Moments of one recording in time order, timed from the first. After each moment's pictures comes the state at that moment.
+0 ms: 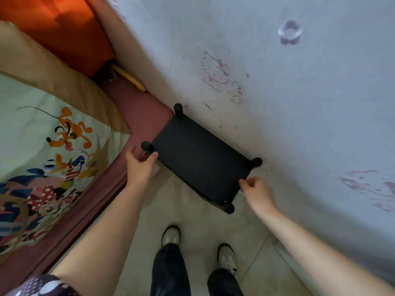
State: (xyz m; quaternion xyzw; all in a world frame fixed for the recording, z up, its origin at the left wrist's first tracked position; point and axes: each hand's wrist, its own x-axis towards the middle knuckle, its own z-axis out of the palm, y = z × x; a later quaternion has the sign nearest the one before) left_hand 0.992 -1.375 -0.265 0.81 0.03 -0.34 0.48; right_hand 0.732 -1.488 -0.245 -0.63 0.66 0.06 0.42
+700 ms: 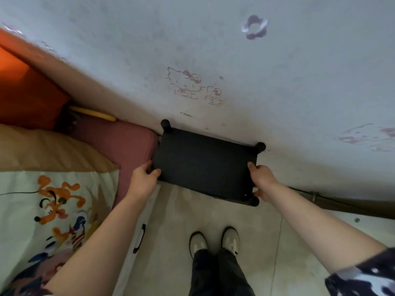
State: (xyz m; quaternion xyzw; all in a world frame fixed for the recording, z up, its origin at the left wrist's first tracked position) left_hand 1.050 -1.416 -0.287 0.81 -0.24 -0.45 0.29; right_hand 0.757 -1.496 -0.276 -0.25 0.79 -0.08 0.56
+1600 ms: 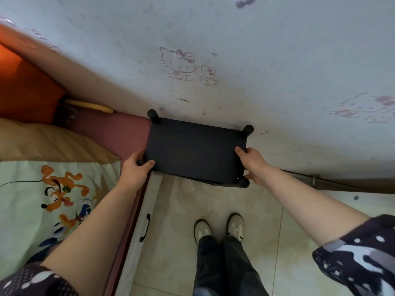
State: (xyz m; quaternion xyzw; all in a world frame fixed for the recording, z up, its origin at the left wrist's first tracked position) left_hand 1.073 -1.400 -0.282 0.80 -0.30 -0.44 0.28; right_hand 0.774 -1.483 -0.276 -0.27 0.75 -0.10 0.60
